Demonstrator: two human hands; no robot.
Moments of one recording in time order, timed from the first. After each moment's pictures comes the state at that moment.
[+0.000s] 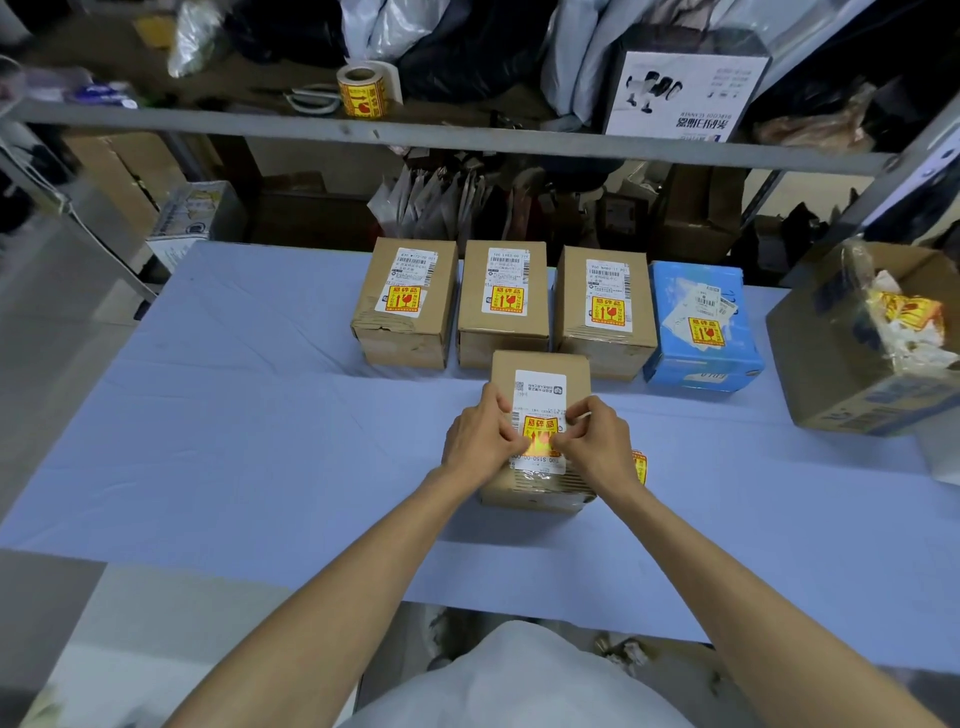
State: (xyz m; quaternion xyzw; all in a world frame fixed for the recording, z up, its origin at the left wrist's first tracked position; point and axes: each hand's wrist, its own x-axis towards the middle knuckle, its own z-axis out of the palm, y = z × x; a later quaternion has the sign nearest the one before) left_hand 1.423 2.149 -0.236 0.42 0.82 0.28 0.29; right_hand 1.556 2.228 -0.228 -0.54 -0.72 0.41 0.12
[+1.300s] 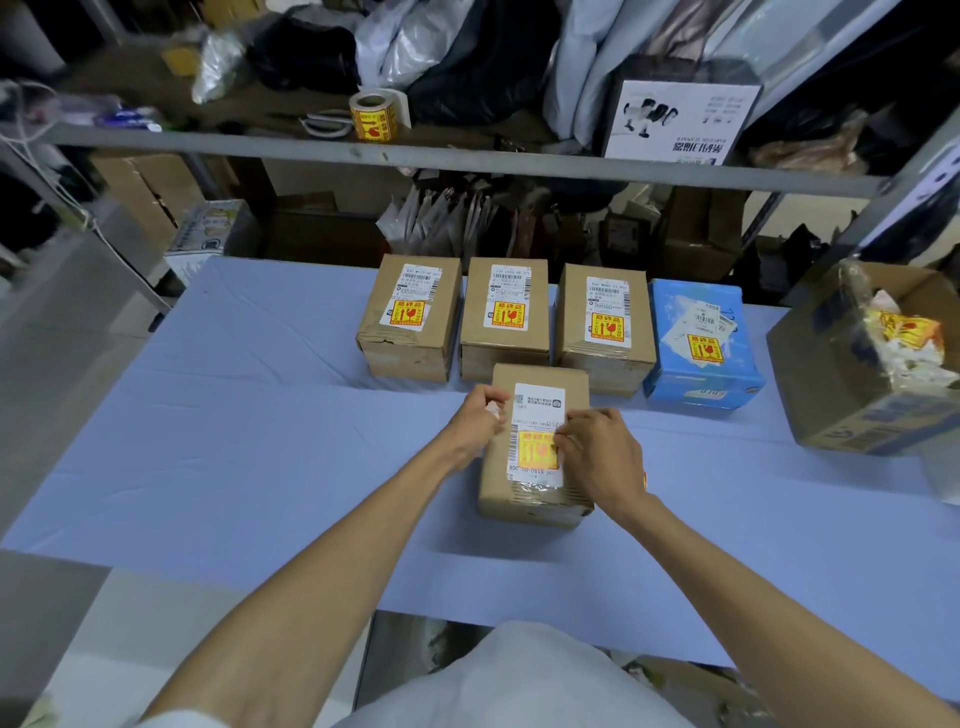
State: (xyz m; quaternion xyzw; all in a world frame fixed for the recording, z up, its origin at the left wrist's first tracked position) left_hand 1.405 2.166 -0.219 0.23 0.71 0.45 0.48; right_hand 1.569 2.236 -0.227 -0.45 -0.86 0.22 0.10
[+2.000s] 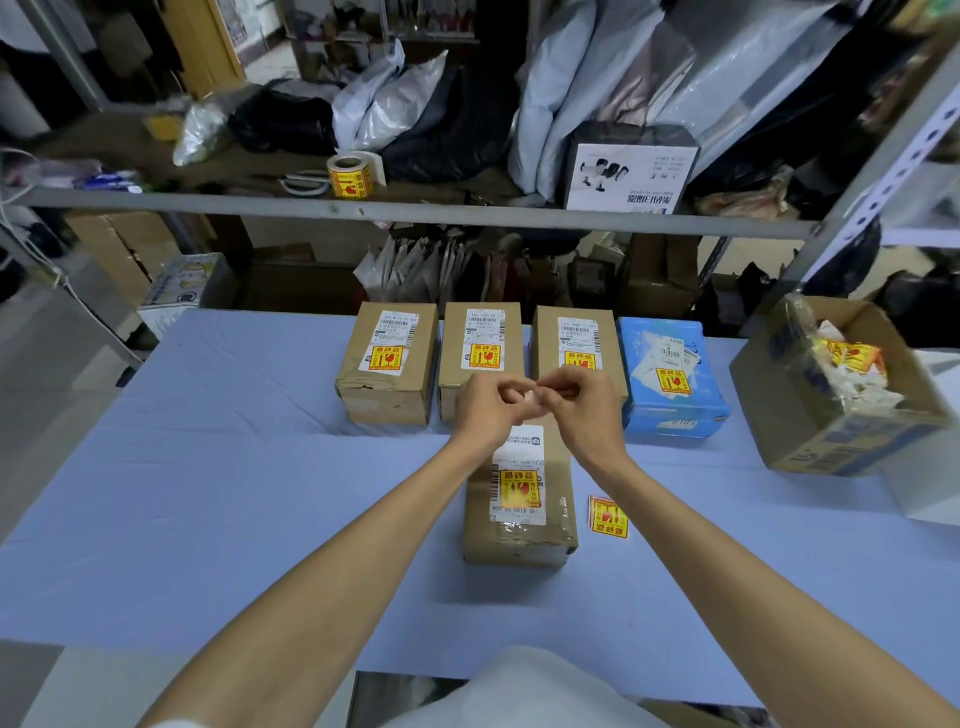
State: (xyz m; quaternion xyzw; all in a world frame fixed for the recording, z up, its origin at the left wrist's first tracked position) left_hand 1.417 2.209 -0.169 0.39 0.73 0.48 0.29; right_hand 1.532 2.265 -0.153 -0.43 -0.75 0.39 0.32
